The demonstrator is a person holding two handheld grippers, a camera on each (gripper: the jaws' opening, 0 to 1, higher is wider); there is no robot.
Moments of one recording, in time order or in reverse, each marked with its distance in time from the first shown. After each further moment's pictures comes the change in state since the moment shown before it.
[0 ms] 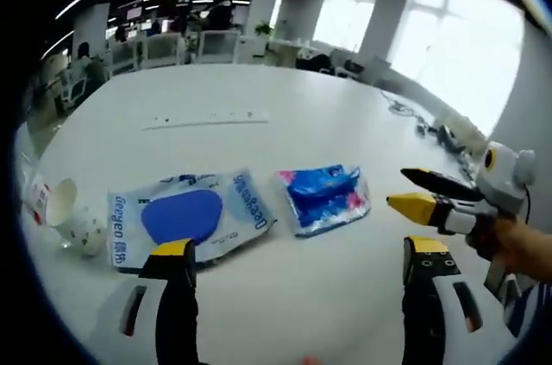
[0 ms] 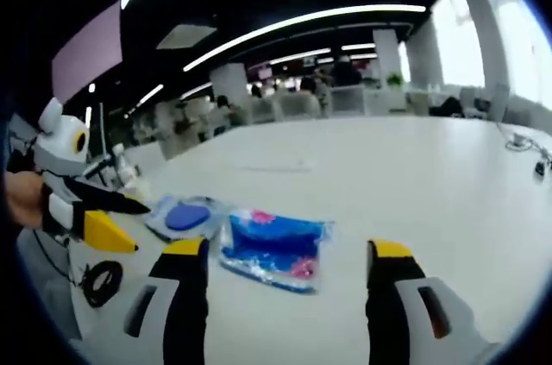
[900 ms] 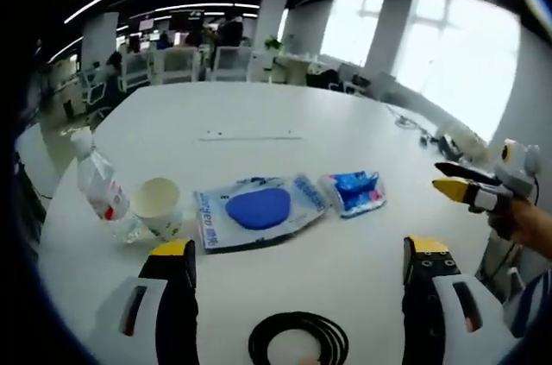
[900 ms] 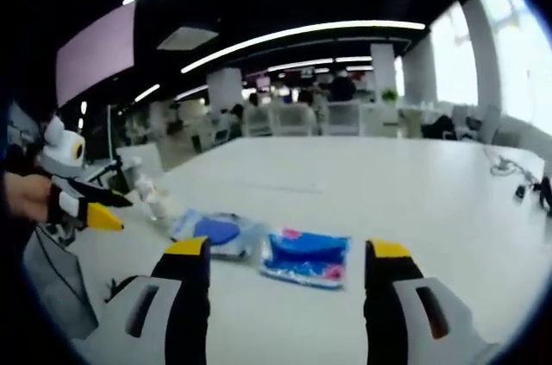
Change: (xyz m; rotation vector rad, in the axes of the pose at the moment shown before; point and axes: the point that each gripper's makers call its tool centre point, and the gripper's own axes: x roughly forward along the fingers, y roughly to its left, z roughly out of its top) left arm -0.108 0.080 0.009 0.010 -0.069 0.040; right arm -0.049 0.061 0.043 -0.049 -0.030 -0.060
